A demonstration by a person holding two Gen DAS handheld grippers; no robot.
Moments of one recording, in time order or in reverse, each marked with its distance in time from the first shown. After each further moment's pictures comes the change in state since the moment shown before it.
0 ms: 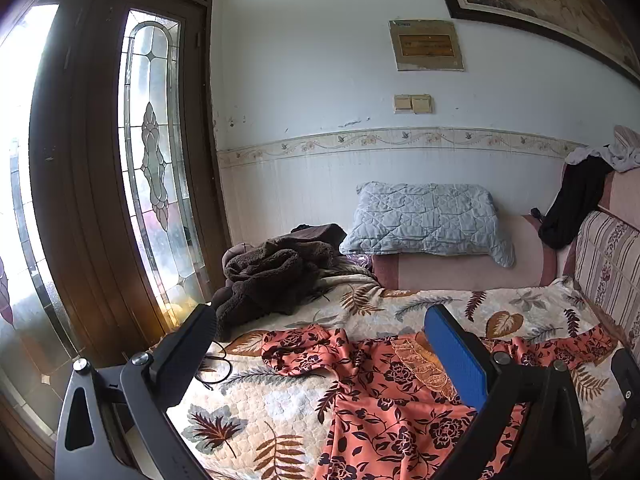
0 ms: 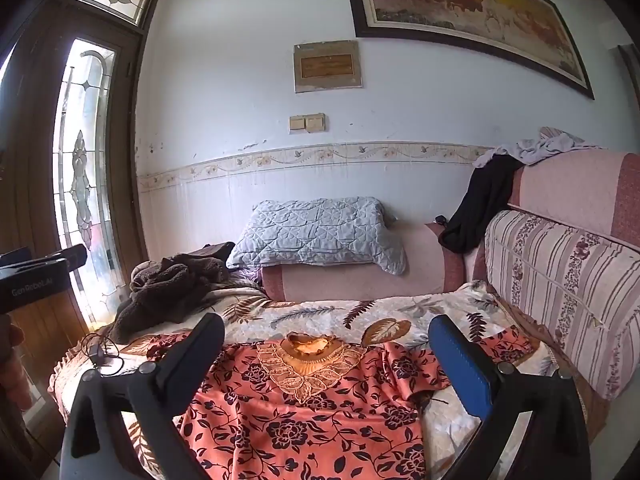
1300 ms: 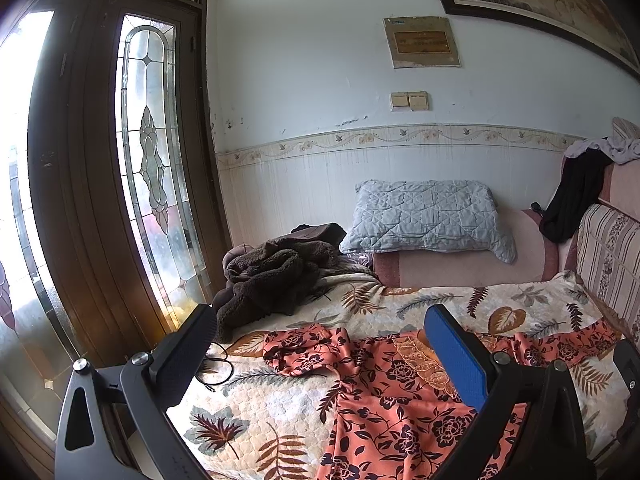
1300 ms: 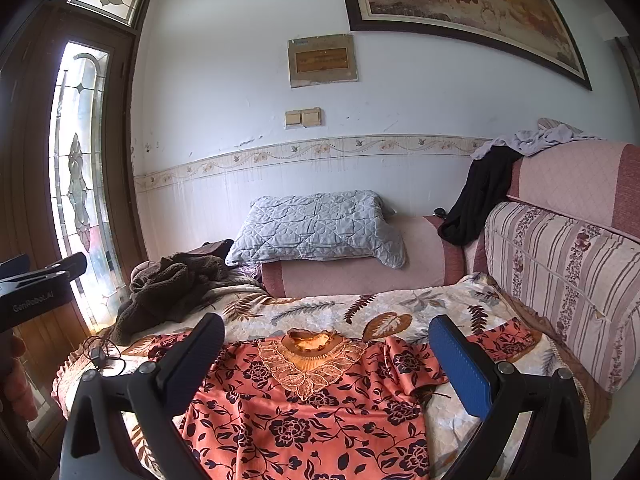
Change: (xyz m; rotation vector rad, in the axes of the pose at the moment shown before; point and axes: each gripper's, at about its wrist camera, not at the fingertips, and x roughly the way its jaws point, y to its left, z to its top) left arm 0.000 0.002 0.001 0.018 0.001 0.001; right arm 0.002 0.000 -0.001 0.022 0.015 -0.005
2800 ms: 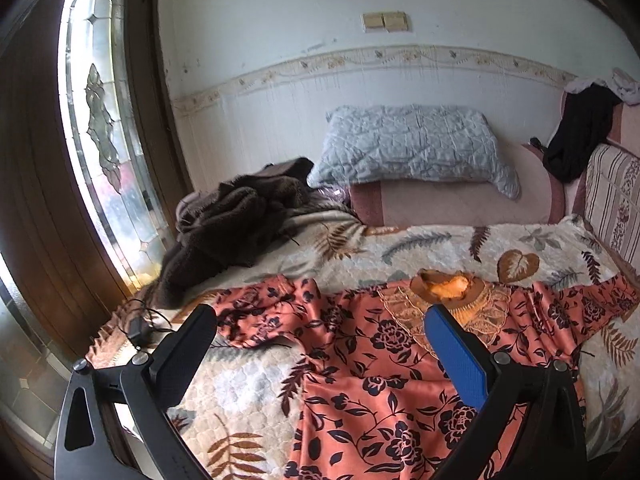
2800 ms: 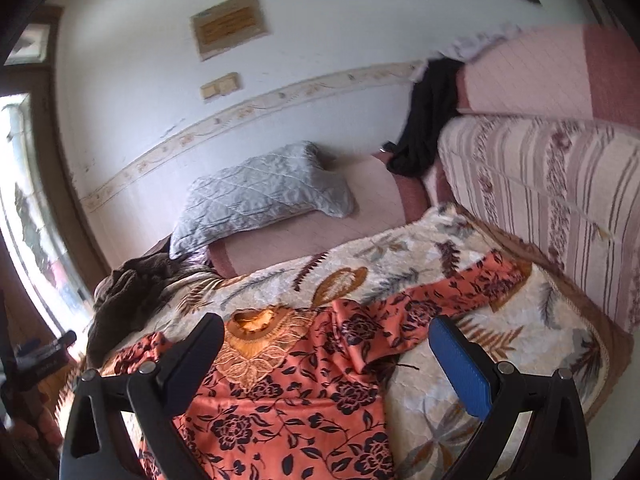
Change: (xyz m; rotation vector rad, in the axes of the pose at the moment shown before) left arm 0.167 -0.066 -0.066 0.070 0.225 -0.064; right arm 0.102 -0.169 -0.038 0.305 0.184 -0.073
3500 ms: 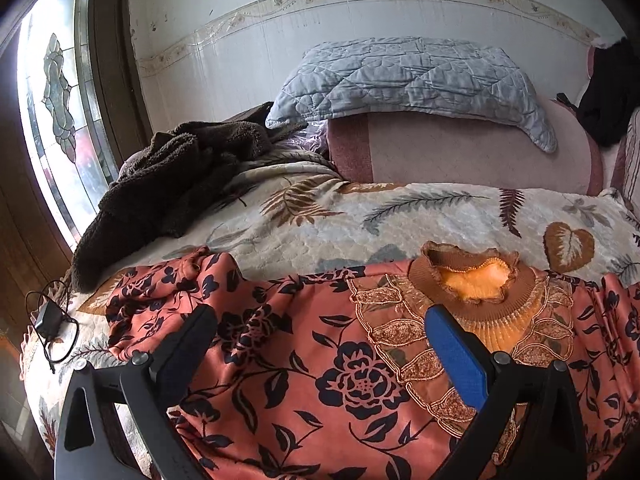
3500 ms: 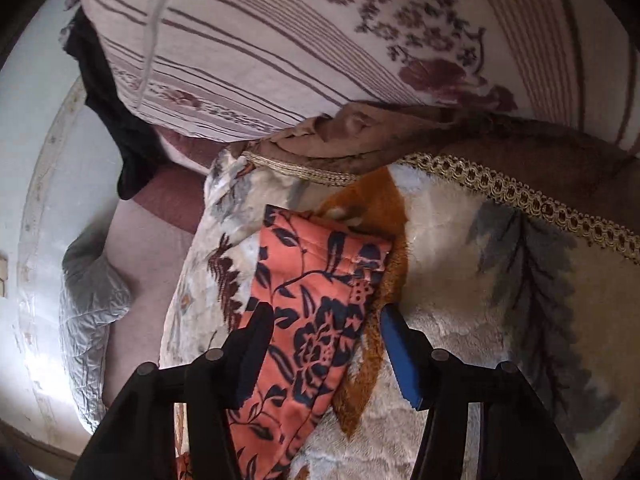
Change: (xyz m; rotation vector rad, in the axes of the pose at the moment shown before) left arm 0.194 -0.082 -0.029 0.005 0.073 0.010; right arm 0.269 -0.342 0.015 0.768 0.175 -0.261
